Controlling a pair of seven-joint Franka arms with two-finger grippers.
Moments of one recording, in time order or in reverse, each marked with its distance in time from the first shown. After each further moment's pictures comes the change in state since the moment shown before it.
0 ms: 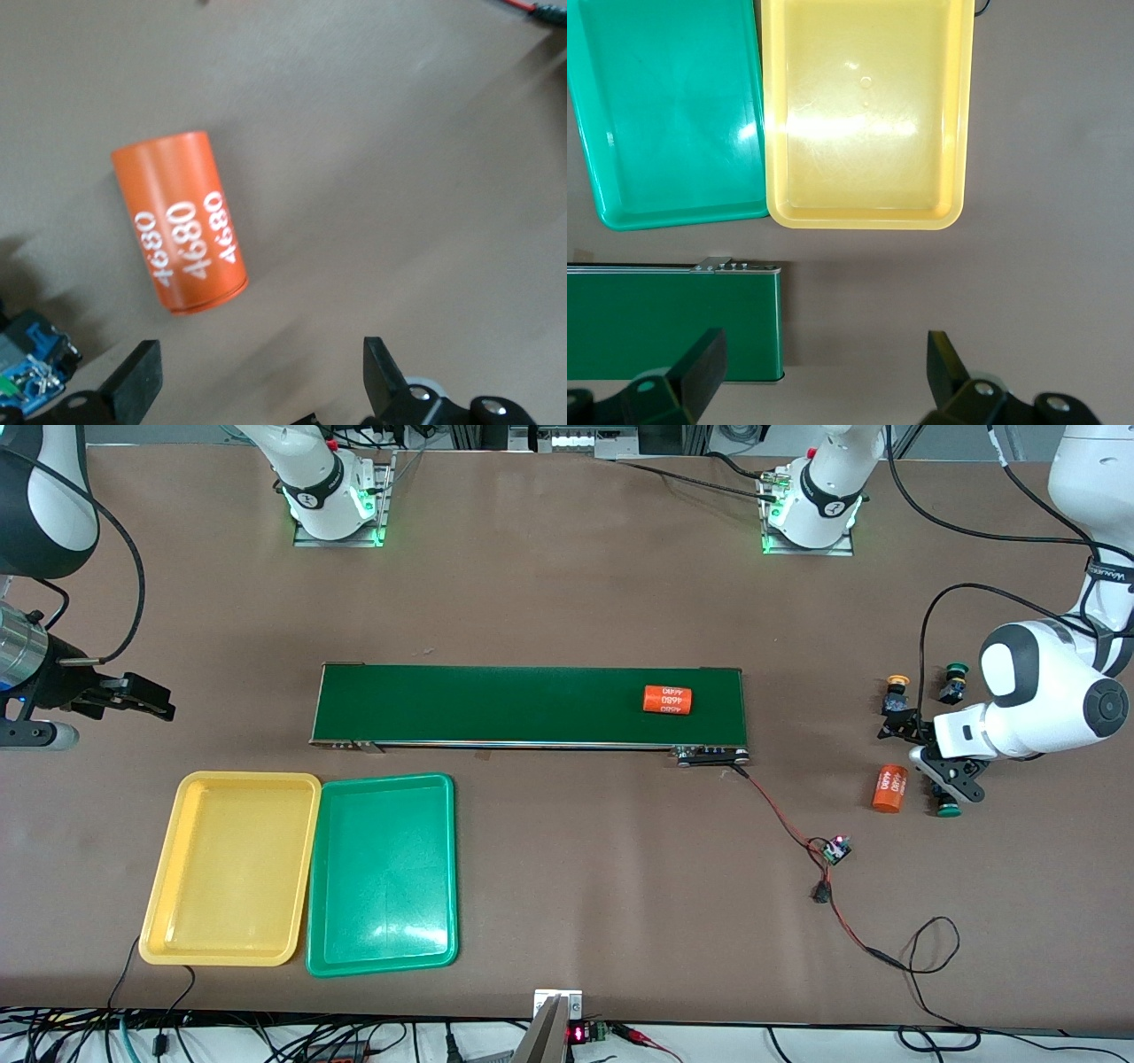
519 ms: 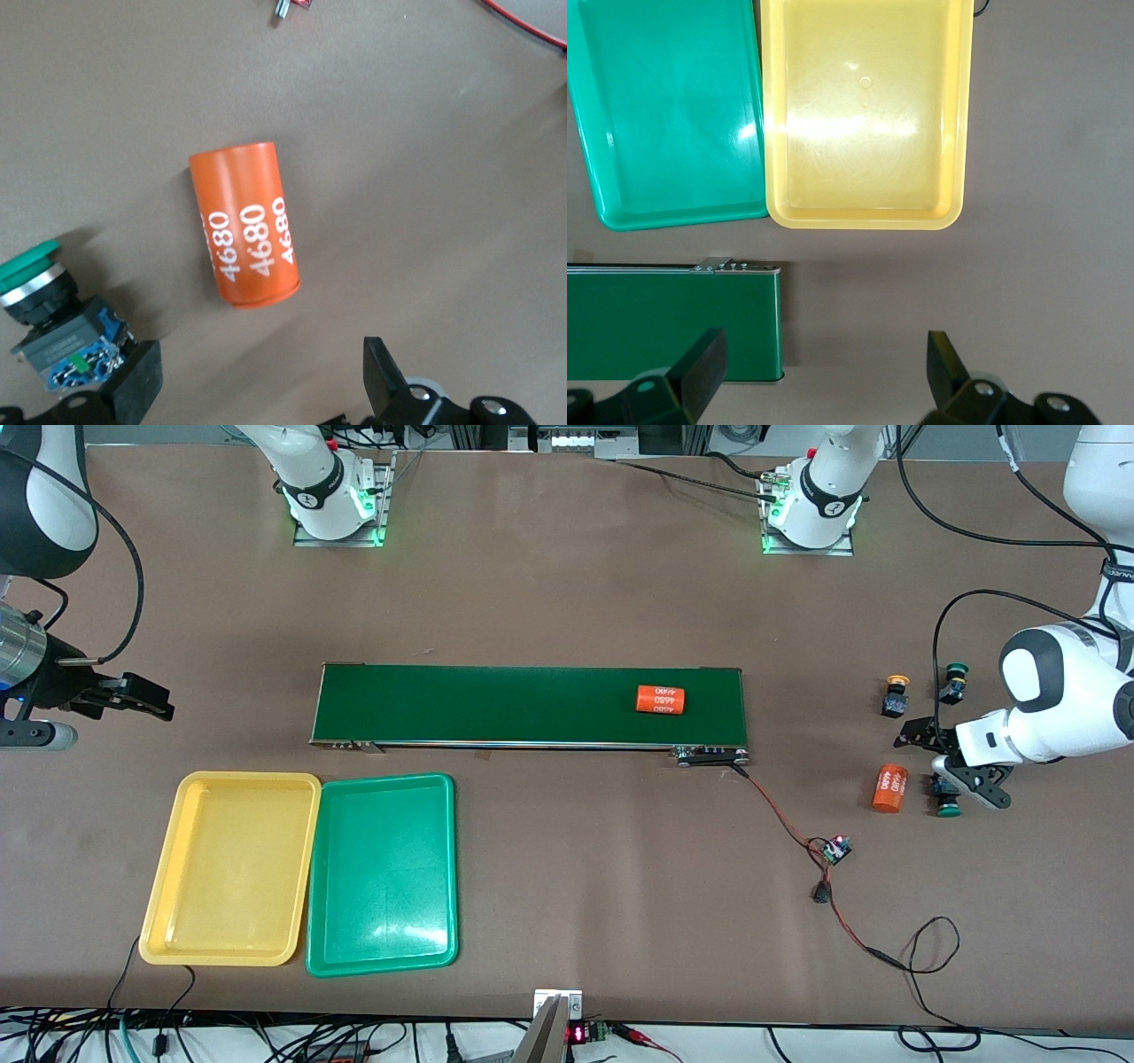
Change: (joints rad) left arm 0.019 0.024 -0.004 0.059 0.000 -0.004 -0.038; right arm 0.000 0.000 0.000 0.000 0.000 0.000 0.000
